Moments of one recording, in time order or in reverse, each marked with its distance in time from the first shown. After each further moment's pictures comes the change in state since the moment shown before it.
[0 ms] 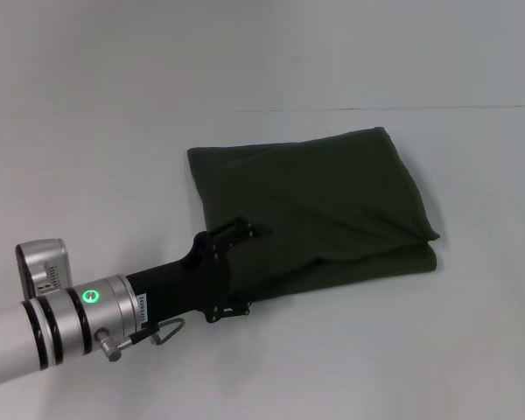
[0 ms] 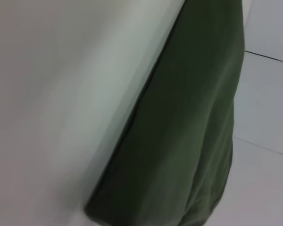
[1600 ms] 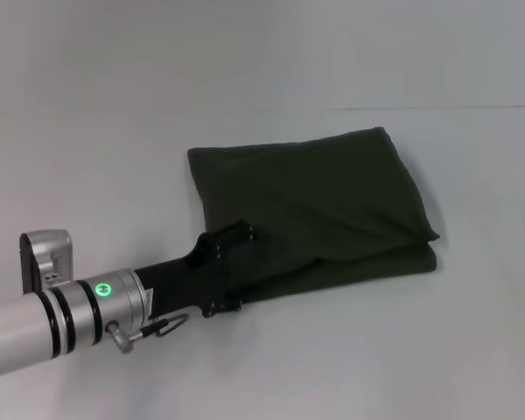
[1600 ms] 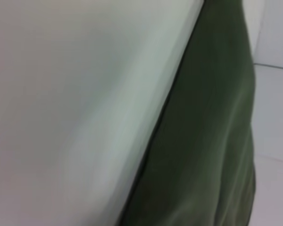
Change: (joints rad) left arm -0.017 -0.003 0.081 0.016 -0.025 -0.136 0.034; right arm 0.002 0.000 0.004 -0.005 0.001 0.004 0.002
